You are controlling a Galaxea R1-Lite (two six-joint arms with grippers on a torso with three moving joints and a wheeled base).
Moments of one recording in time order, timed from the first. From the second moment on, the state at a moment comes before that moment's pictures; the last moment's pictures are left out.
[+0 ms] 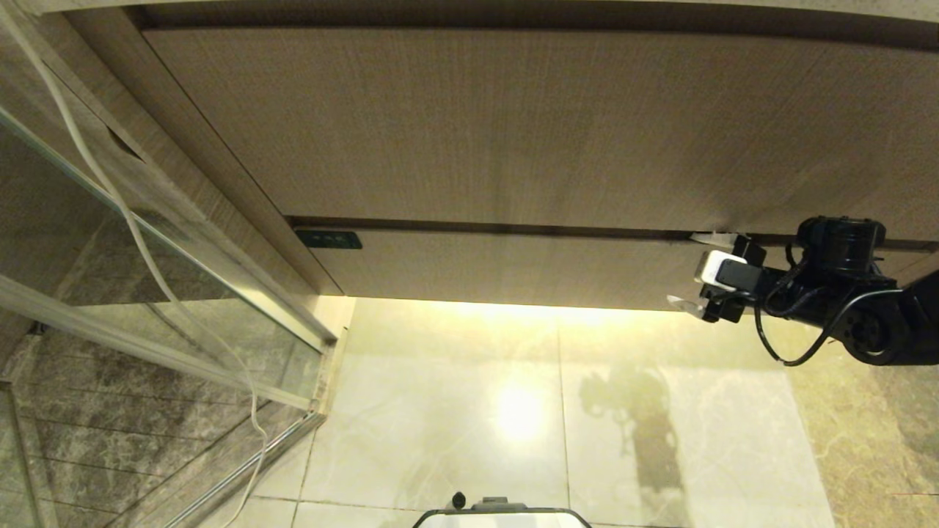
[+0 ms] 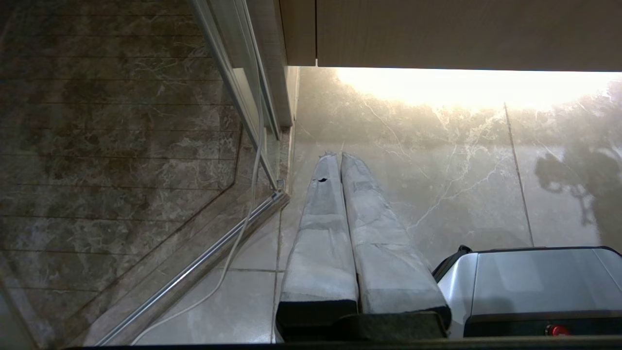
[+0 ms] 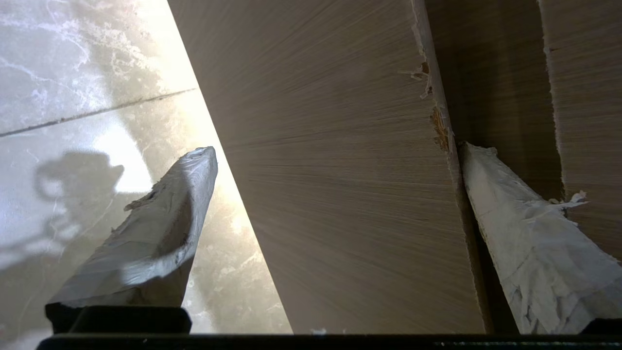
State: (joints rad) left arm 0.00 0.00 0.00 0.00 0.00 0.00; right arm -0.09 2.03 -0.95 -0.79 0.47 -1.22
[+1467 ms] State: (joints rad) left arm 0.00 0.00 0.00 0.00 0.00 0.00; right arm -0.10 2.00 -0.91 -0.62 0.38 -1.14
